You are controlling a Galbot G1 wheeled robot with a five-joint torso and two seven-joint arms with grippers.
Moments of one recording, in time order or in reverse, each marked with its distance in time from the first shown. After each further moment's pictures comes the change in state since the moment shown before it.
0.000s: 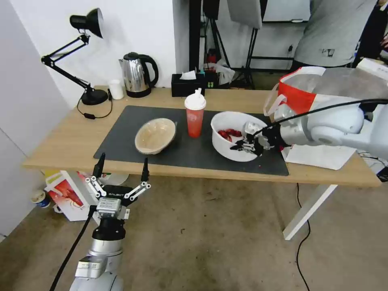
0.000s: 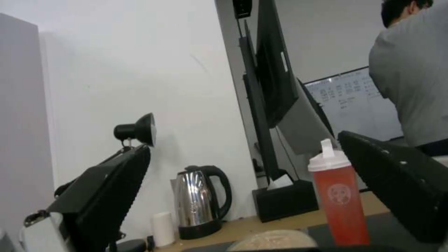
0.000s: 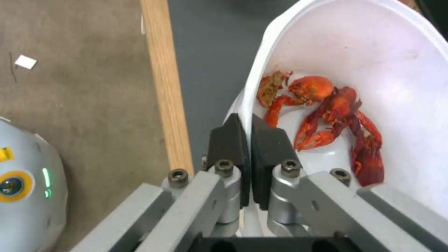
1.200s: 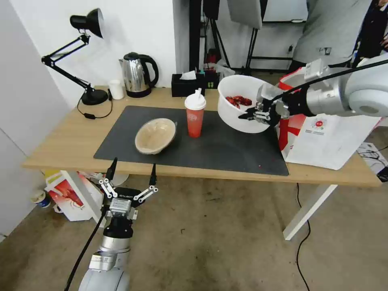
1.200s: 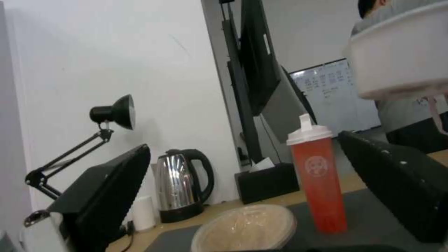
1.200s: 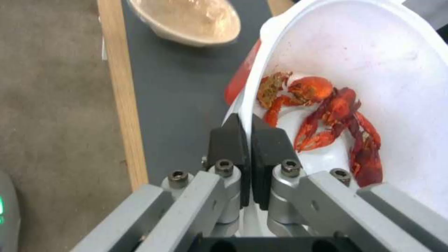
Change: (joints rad) left arm -0.045 0.024 0.037 0.103 -0.003 -0.024 0.013; right arm 0.476 -0.017 -0.257 0.082 0.152 0.037 0.026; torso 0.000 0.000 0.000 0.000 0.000
